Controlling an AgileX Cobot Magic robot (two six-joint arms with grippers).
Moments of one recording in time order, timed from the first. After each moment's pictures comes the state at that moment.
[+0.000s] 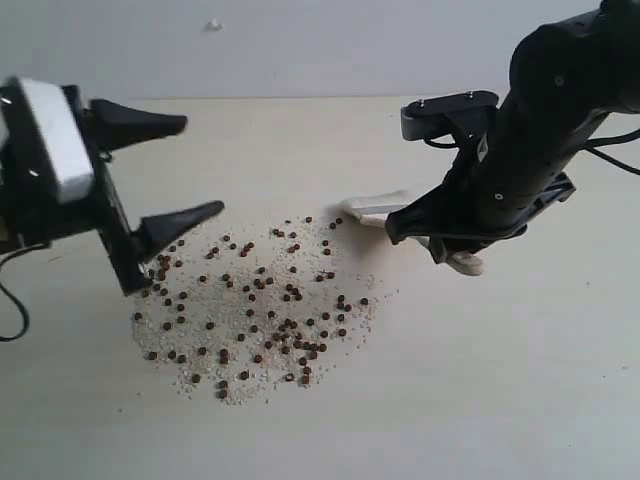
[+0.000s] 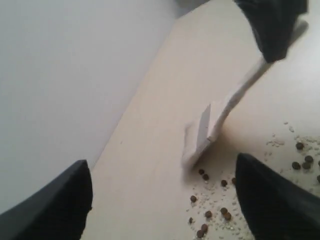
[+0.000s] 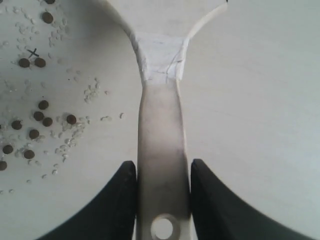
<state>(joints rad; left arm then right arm) -0.20 1.69 -0.56 1.01 -1.07 0.15 0.48 1.70 -1.03 -0.02 0.72 0.19</state>
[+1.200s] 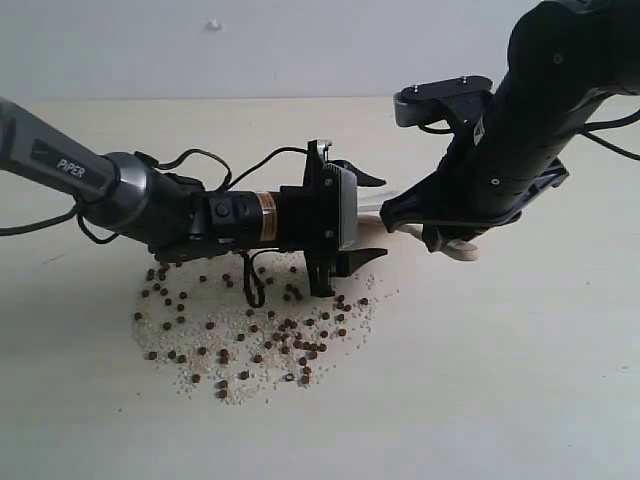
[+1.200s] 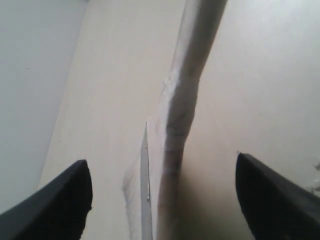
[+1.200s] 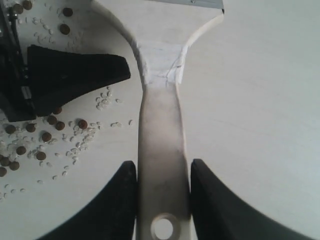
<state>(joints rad) -0.59 2.32 -1.22 0.87 -0.79 0.39 0.48 1.70 -1.06 0.00 0.74 0.14</state>
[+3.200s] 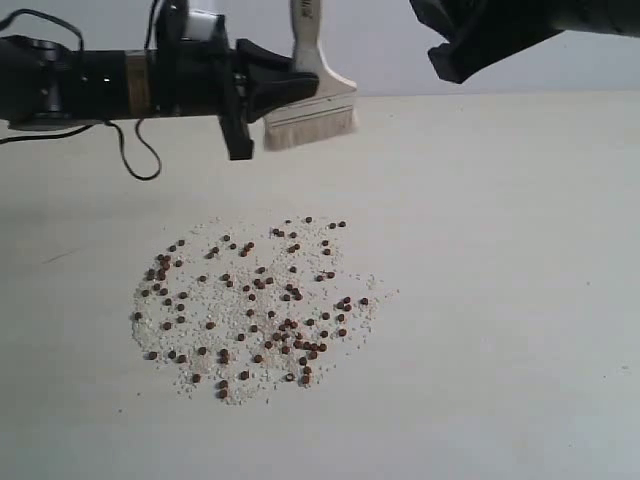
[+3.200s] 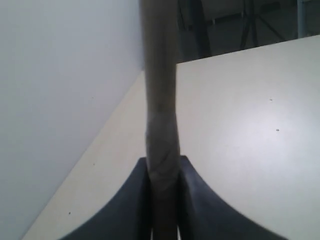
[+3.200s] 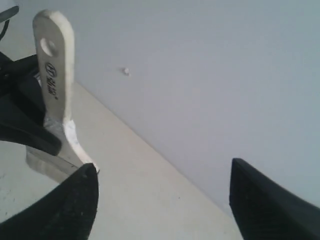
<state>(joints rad) -0.27 2.07 -1.30 1.33 -1.11 -0.64 0.47 1.25 -0.89 -0.33 0.01 -0.10</state>
